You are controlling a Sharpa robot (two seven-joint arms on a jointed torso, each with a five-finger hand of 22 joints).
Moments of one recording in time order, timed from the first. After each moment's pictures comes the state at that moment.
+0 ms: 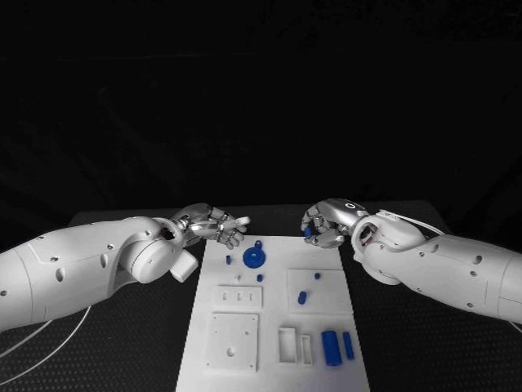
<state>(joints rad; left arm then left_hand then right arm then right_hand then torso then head) 1.36 -0.73 -0.20 1.33 -0.29 -0.11 0.05 1.27 -0.08 0.01 0.30 0.05 0.88 0.14 0.39 0.36 1.21 0.11 0.11 0.14 0.95 0.12 0.38 0.61 0.06 0.78 0.01 0.36 1.31 1.29 -0.64 -0.15 1.22 -1.47 -0.40 -0.06 1.09 -0.19 0.73 -0.16 0.05 0.99 0.05 0.36 0.48 1.09 -0.02 1.18 1.09 1.31 -0.13 1.20 1.13 0.24 1.17 -0.05 1.00 1.31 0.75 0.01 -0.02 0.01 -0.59</state>
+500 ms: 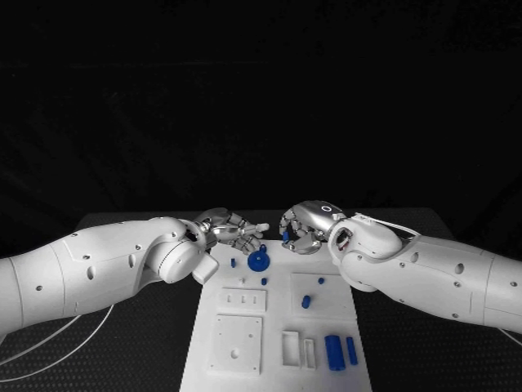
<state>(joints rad) 1.36 -0.66 -0.20 1.32 -0.31 -0.18 -0.04 1.28 -0.09 0.05 0.29 0.05 0.87 0.15 0.37 0.36 1.18 0.12 0.09 0.13 0.94 0.12 0.38 0.62 0.07 0.77 0.02 0.36 1.31 1.30 -0.57 -0.15 1.31 -1.57 -0.39 -0.19 1.09 -0.21 0.73 -0.14 0.05 0.99 0.06 0.36 0.49 1.10 -0.02 1.18 1.09 1.31 -0.13 1.20 1.13 0.24 1.17 -0.05 1.00 1.31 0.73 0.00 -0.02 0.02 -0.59</state>
